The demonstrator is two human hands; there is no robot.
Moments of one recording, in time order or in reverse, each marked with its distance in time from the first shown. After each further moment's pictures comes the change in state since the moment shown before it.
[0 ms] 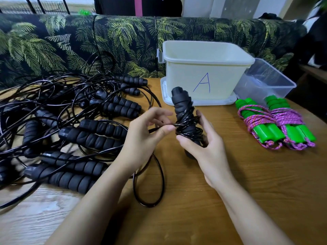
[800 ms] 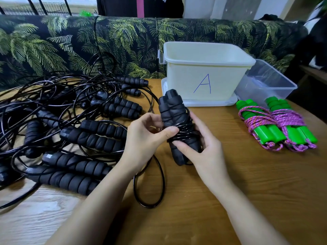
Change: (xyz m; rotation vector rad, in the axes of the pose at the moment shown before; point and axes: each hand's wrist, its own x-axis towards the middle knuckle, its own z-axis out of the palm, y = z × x) left_hand -0.004 0.003 0.007 -0.184 0.113 -0.219; right_hand -0.003 -0.002 0.001 -0.038 -0.082 -0.181
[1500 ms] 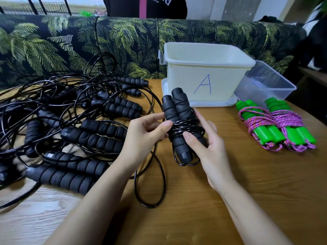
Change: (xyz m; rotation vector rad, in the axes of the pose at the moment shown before) left_hand 0.002 0.007 -0.001 -0.182 -0.072 -0.102; right_hand 0.003 0.001 -0.005 0.068 0.069 0.061
